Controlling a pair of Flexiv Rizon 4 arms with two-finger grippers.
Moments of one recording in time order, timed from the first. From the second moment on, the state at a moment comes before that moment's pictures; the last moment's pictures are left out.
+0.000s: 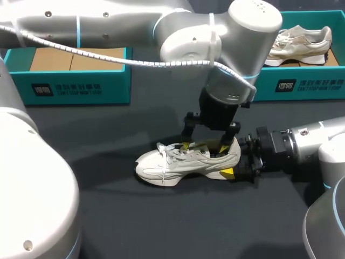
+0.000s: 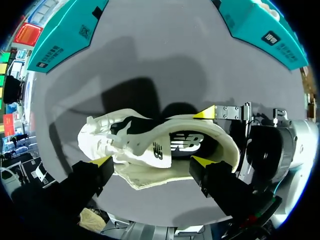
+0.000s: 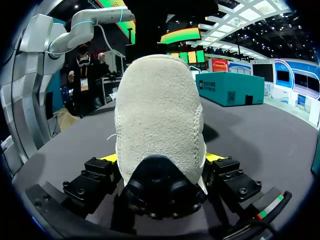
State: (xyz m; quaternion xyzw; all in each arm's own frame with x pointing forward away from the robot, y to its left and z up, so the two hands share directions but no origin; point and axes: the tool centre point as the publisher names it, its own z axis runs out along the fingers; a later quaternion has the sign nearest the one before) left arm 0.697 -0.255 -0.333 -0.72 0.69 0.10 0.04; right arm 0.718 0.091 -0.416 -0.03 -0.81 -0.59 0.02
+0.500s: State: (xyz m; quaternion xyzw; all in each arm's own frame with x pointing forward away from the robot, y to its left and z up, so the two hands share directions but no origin) left arm 0.699 -0.249 -0.354 -0.71 0.69 0.12 0.05; right arm 0.718 0.091 -0.416 -0.03 -0.81 -0.59 0.02
